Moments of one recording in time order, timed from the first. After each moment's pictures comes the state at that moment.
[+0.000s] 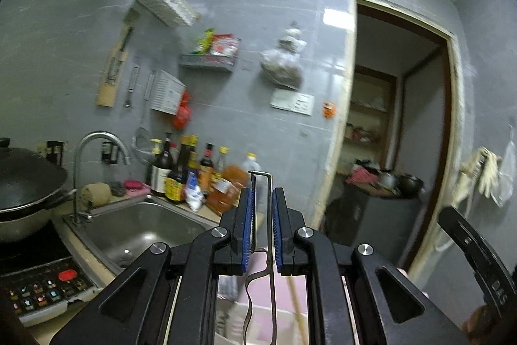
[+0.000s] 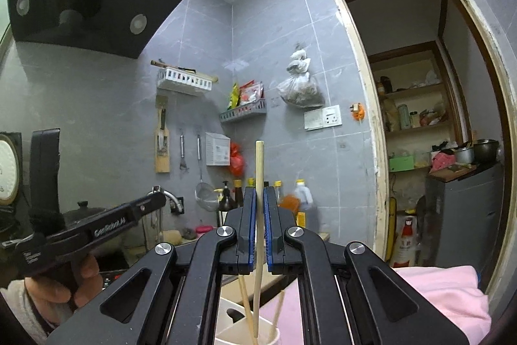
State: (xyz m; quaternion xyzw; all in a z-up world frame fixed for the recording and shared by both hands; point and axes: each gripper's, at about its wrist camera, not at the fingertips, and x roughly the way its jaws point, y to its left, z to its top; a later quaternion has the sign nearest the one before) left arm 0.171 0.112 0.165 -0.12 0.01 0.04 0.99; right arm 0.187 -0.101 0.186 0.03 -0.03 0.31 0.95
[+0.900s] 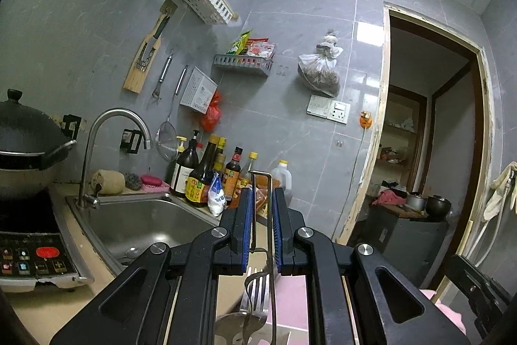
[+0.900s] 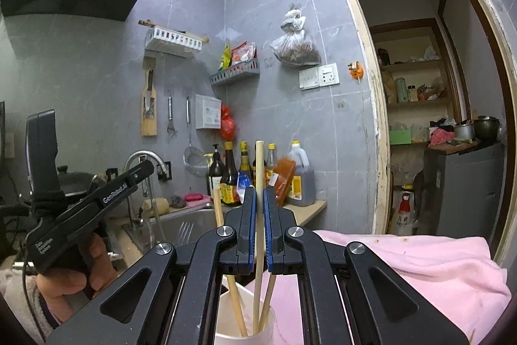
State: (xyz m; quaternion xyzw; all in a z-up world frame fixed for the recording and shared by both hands) left arm 0.210 0.131 0.102 -0.14 -0.03 0.10 0.98; right arm 0.232 -0.075 0.124 0.01 0.03 0.30 0.95
